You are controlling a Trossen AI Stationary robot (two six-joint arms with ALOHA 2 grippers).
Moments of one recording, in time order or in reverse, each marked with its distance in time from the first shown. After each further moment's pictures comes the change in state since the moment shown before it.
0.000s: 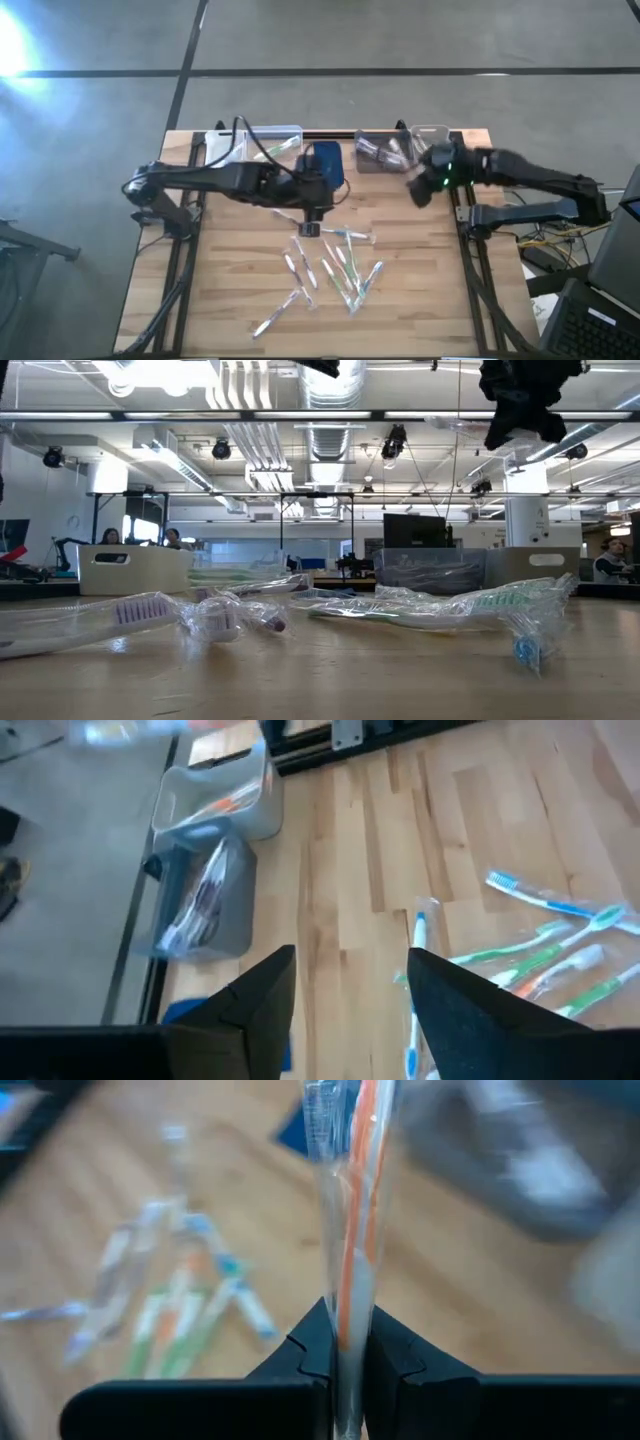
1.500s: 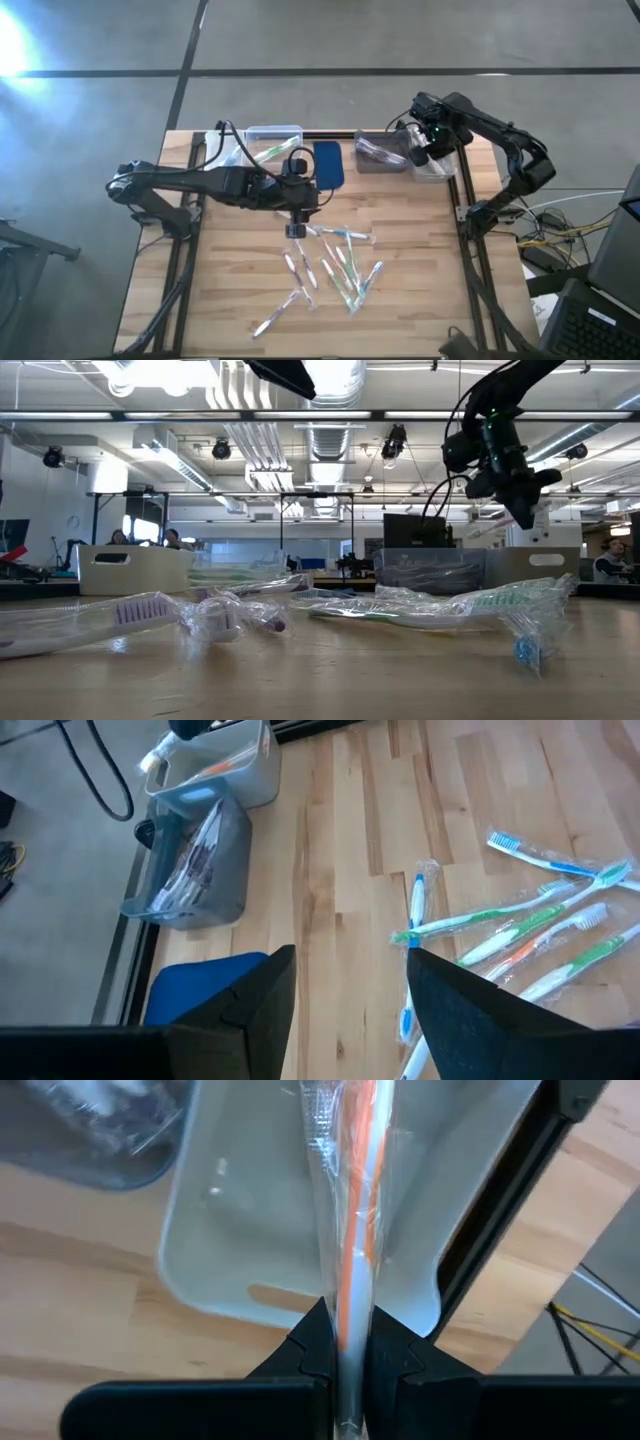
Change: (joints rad) left arm 0.001 -0.140 -0.253 0.101 -0.001 -0.016; right arm -0.670 0.658 0.260 -0.427 0.118 -0.351
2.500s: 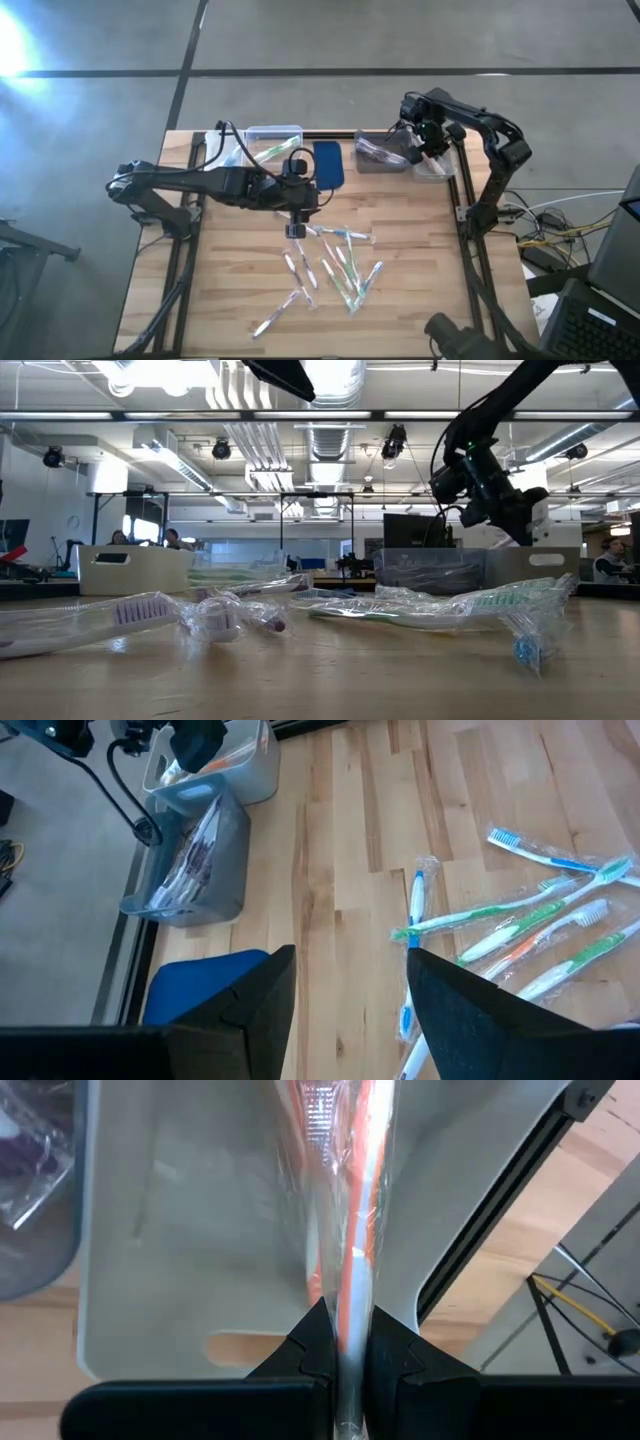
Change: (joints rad) left arm -0.001 0.000 -0.005 -0.001 0.000 0.000; right arm -0.035 0.245 0.097 -0.058 0.068 0.002
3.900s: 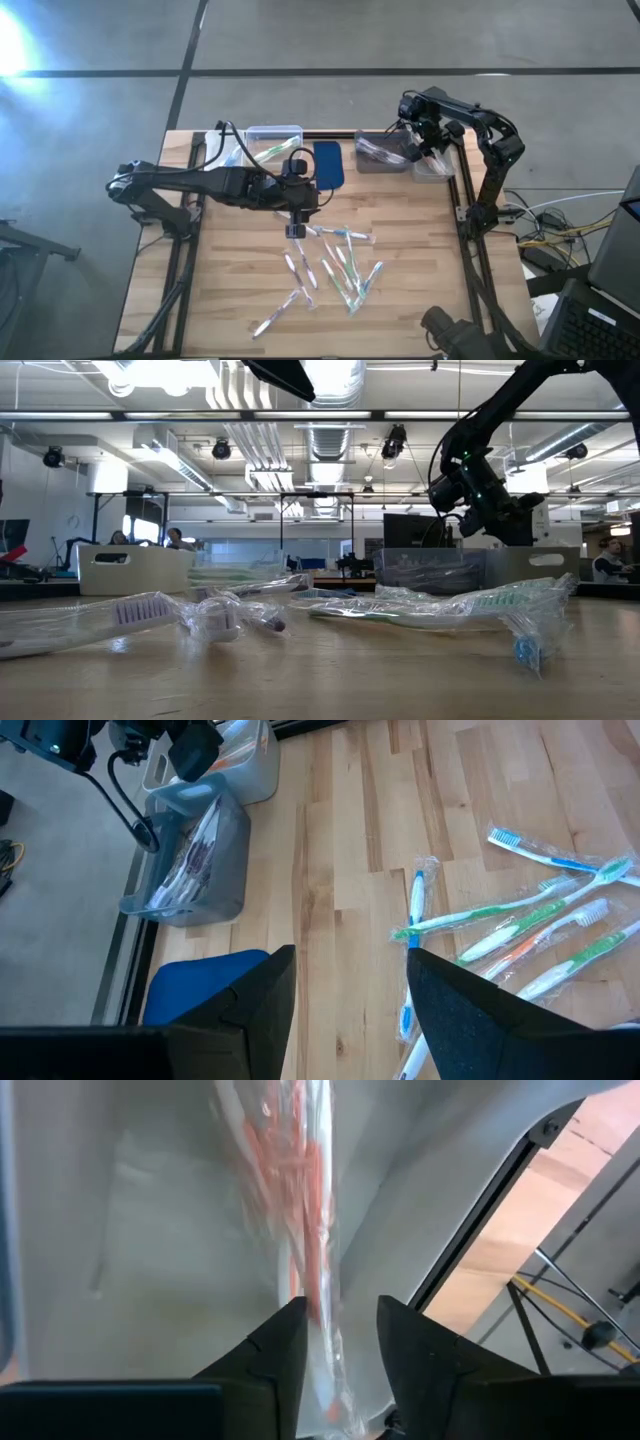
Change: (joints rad) left arm 0.001 0.000 -0.001 0.000 0.000 0.000; right arm -0.020 0.071 0.034 0.016 0.065 0.005
